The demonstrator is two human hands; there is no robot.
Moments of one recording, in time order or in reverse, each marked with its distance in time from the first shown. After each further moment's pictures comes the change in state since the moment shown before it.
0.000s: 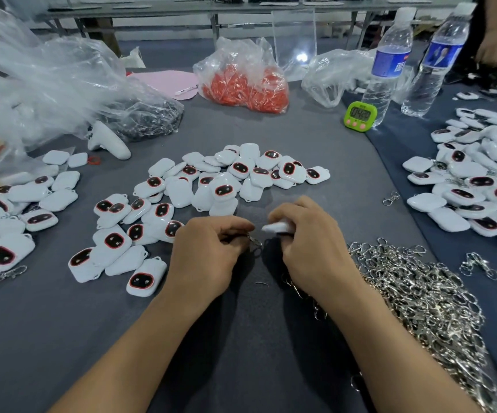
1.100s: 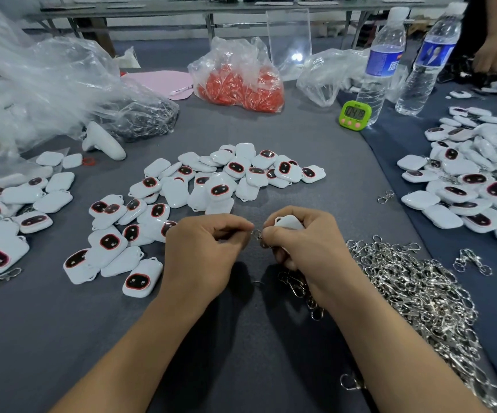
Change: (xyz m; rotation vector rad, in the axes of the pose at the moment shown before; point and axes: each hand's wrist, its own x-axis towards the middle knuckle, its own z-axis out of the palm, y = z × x) left_hand -0.008 0.009 -0.001 -0.085 0.108 0.124; right_hand -0.006 -0.009 -0.005 0.800 -0.102 0.368
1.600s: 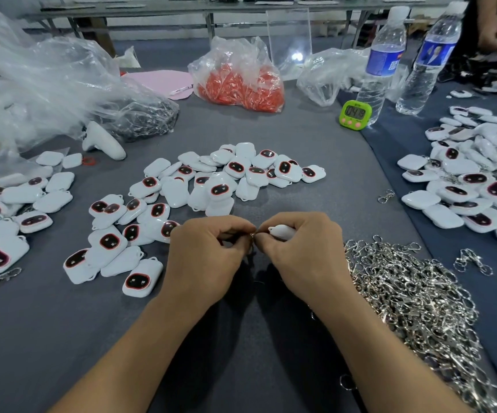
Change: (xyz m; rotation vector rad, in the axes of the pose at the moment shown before) left_hand -0.001 -0.004 0.001 0.069 -0.047 0.098; right_hand -0.007 0.005 0.005 -0.470 0.170 -0.291
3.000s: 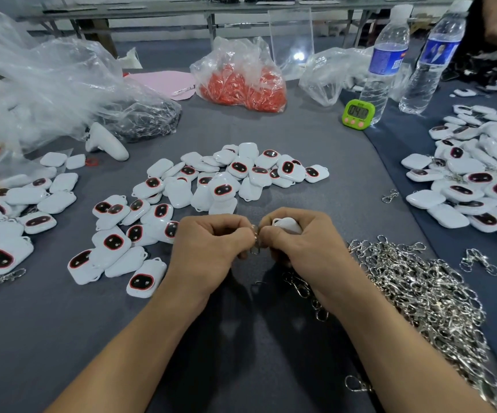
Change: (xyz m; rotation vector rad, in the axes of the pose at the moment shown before) left_hand 0.004 0.008 -0.005 -0.332 -0.053 -0.264; right_hand 0.007 0.003 -0.002 0.439 -0.250 0.131
